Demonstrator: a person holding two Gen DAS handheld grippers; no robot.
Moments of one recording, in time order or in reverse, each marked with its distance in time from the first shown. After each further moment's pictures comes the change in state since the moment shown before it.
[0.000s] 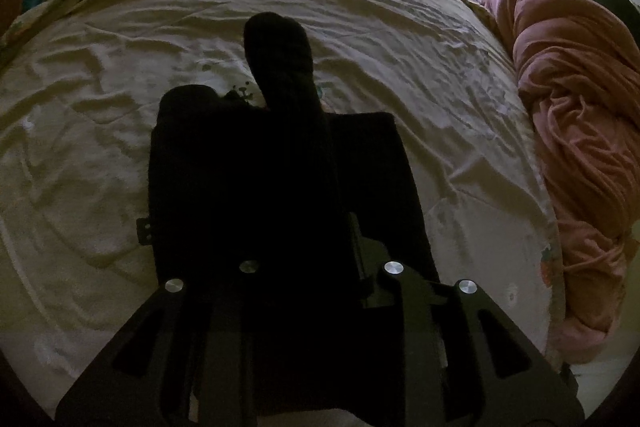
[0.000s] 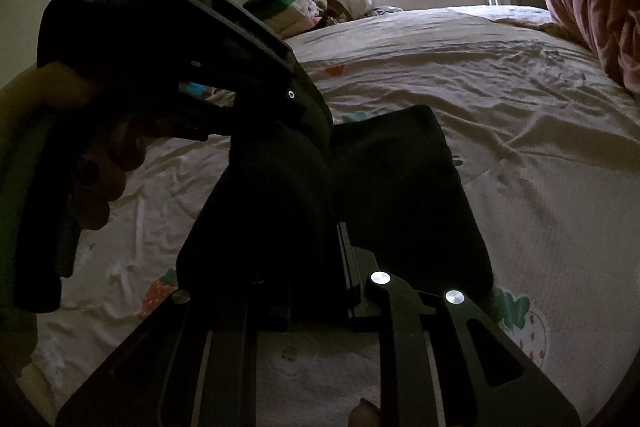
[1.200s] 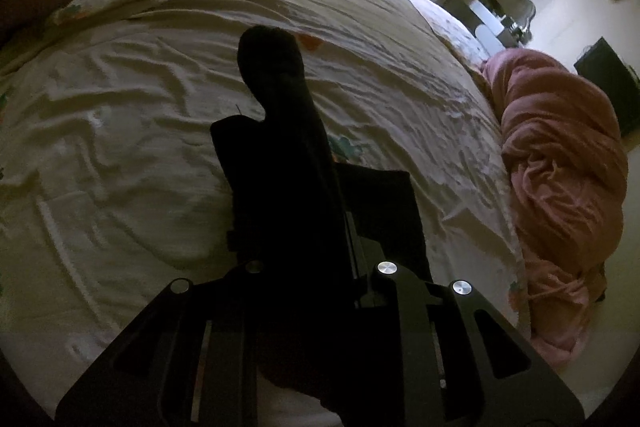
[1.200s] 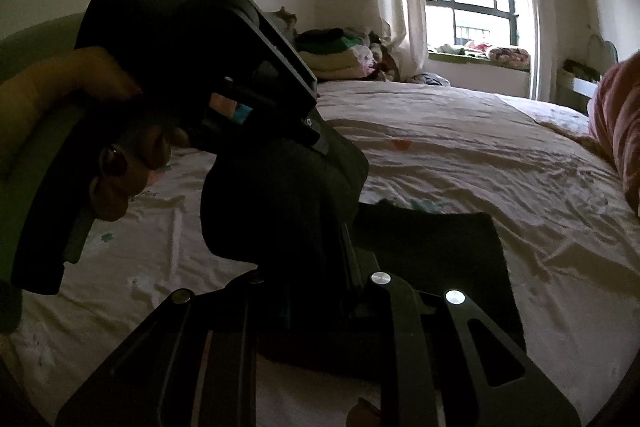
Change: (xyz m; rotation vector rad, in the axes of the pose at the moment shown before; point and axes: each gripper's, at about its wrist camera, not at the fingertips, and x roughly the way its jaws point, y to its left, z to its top) left arm -0.082 0.074 0.001 -0.122 -0.135 -0.066; right arm -0.013 0.099 0.024 -0.293 -0.155 0.010
